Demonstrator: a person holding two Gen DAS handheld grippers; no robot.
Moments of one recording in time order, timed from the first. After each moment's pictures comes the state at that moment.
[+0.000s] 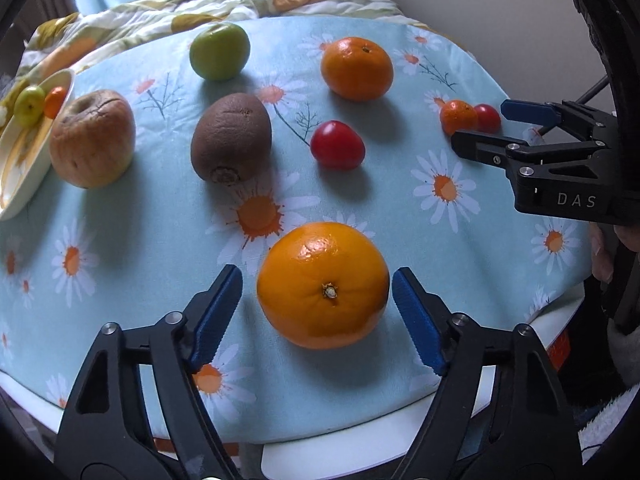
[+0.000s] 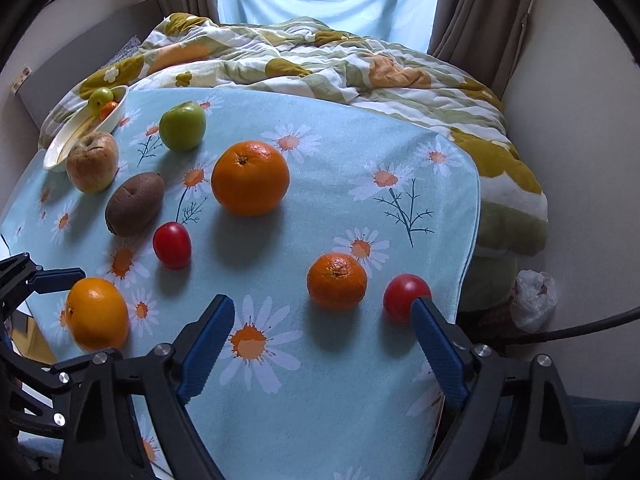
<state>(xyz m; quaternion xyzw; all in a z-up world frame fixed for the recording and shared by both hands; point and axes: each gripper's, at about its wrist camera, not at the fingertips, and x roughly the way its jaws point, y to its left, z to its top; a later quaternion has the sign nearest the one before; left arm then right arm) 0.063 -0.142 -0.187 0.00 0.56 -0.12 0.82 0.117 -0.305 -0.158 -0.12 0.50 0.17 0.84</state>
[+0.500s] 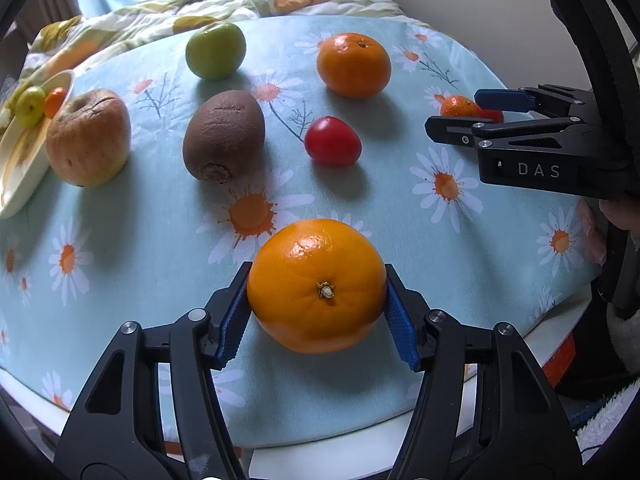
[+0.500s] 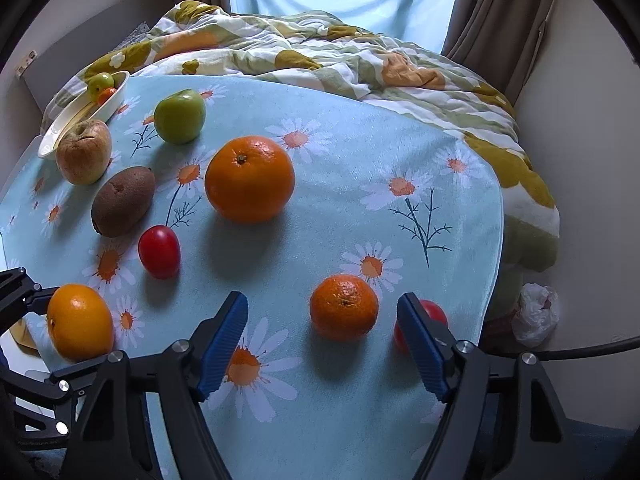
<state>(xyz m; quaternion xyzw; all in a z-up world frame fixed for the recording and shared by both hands) 0.060 -0.149 -0.189 0.01 0.55 -0.12 0.82 0.133 -0.295 -0.171 -0.14 0.50 0.18 0.84</state>
